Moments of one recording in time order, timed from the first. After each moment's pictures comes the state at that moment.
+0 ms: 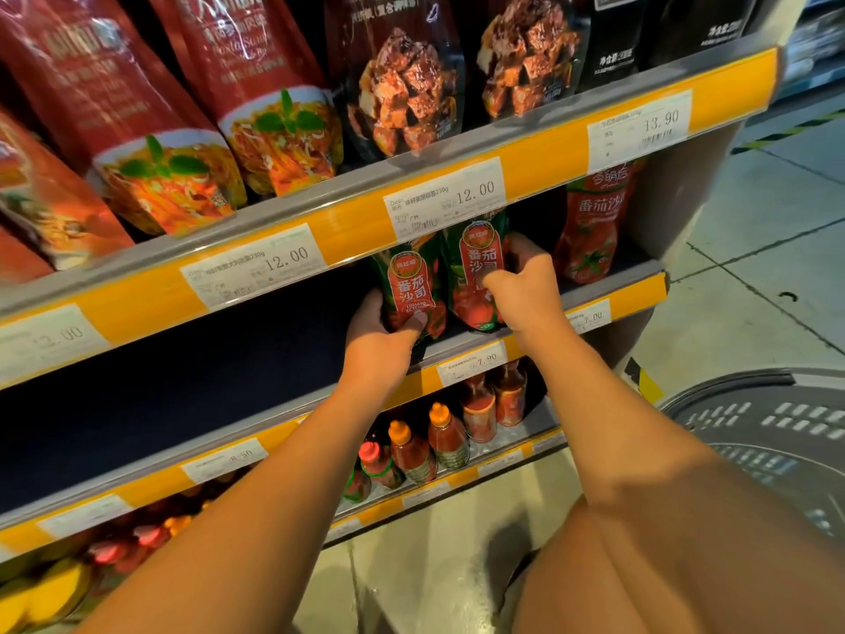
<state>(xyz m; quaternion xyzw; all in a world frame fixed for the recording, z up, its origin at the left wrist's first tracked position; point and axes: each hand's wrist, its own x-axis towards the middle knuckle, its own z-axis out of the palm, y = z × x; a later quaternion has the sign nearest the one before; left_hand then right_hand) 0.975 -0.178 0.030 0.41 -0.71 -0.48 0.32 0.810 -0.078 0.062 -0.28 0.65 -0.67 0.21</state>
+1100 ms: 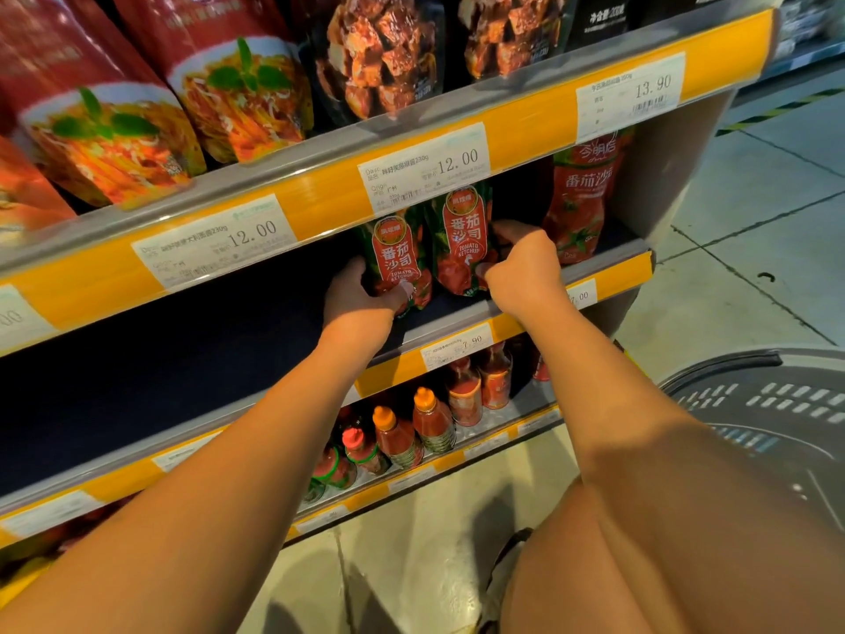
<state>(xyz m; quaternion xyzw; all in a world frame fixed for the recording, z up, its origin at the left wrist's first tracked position) 0.962 -0.191 0.048 0.44 -0.75 -0.42 0.27 0.785 -0.075 0.052 -0.30 0.81 -0.49 0.12</state>
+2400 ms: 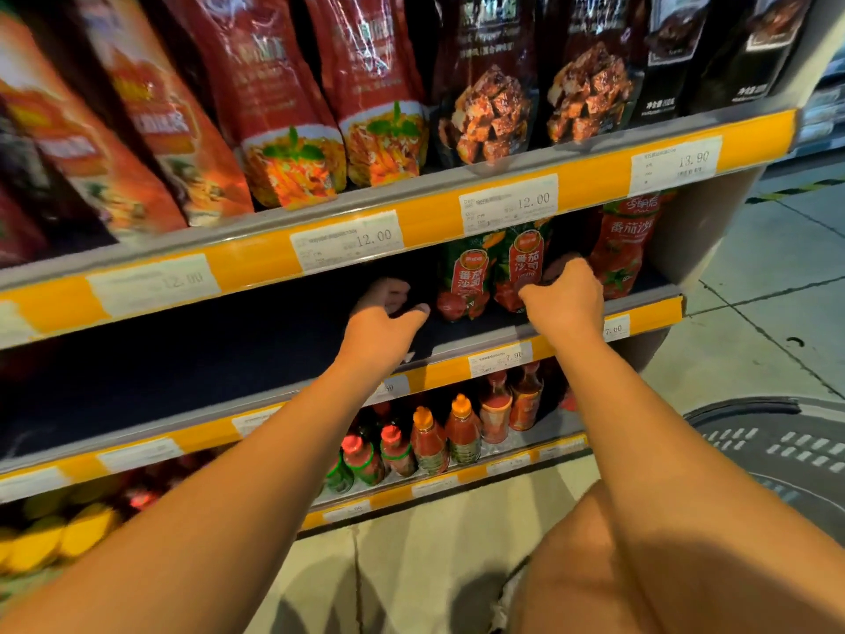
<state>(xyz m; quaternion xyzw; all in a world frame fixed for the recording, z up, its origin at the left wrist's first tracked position) 1.032 -0.182 0.072 0.42 -0.74 -0.45 0.29 0.833 -0.056 0.086 -0.22 0.86 -0.45 0.08</state>
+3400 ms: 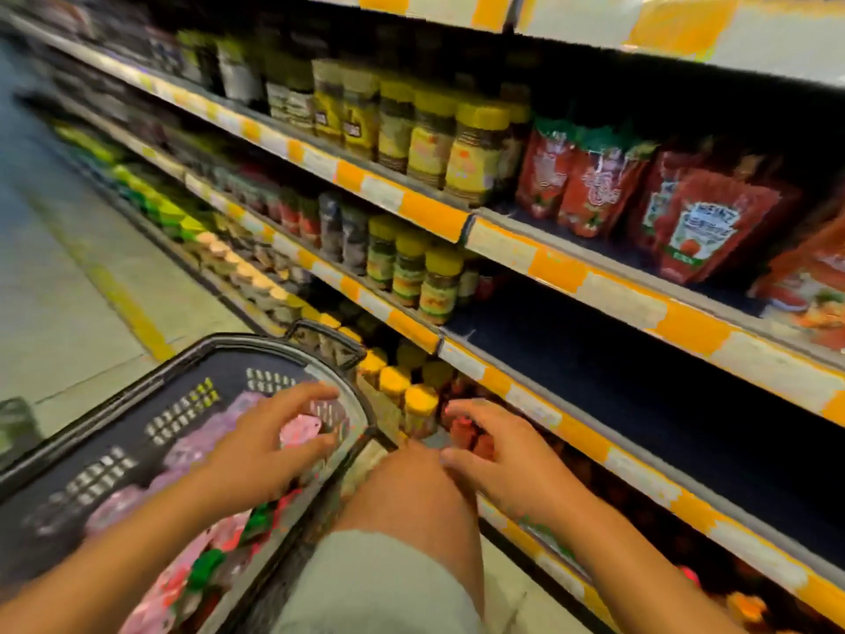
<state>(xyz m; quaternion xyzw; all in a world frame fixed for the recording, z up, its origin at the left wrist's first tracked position) 1.631 -0.012 0.096 0.64 -0.61 -0.30 0.36 1.326 -0.101 0.124 -0.83 0.46 -0.14 0.27</state>
